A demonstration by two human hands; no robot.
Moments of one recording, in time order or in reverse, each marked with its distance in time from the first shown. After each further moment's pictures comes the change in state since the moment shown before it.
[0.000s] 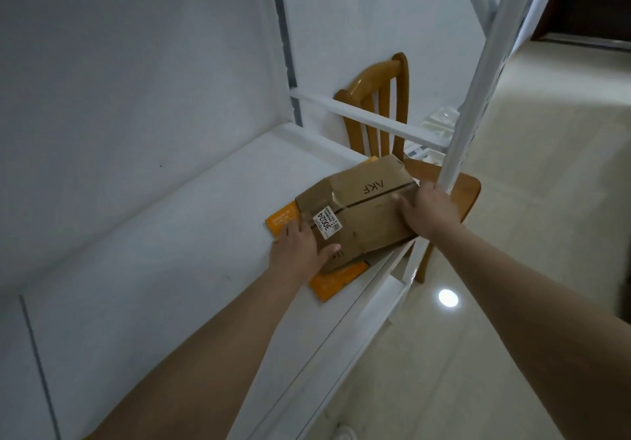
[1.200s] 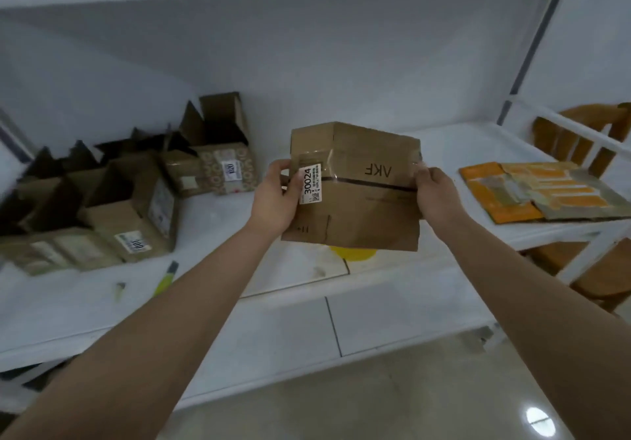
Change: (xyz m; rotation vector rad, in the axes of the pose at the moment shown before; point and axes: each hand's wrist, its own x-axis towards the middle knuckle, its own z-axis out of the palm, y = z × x) left_hand -0.431 -0.218 -0.086 -0.722 0.814 -0.419; right_hand -0.365 -0.204 0.040 0.668 -0.261 -0.458
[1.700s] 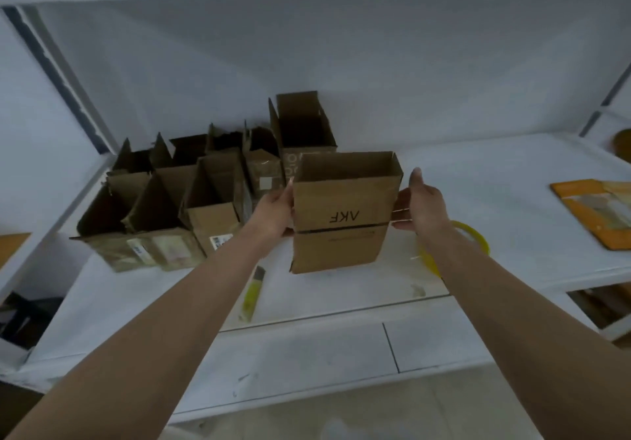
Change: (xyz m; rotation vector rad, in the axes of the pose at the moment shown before) left_hand 0.028 -0.104 -0.145 -0.325 -0.156 -0.410; right_hand -0.037 -0.080 0.183 0.302 -0.130 0.216
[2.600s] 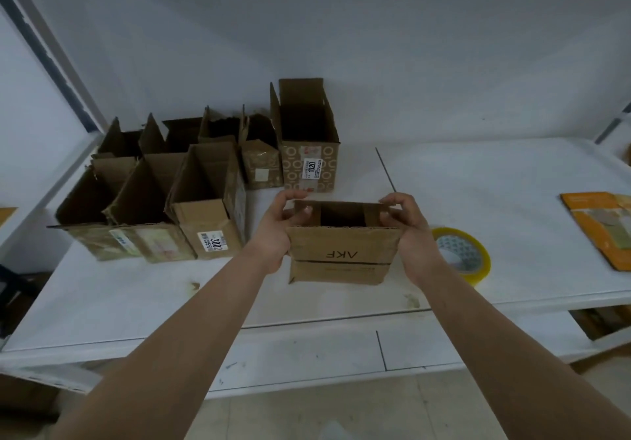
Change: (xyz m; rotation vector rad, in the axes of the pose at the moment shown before) left_hand -0.005 -0.019 0.020 -0.309 -0.080 -0.048; right_hand -0.010 0.034 0.003 0.192 -0.323 -0.170
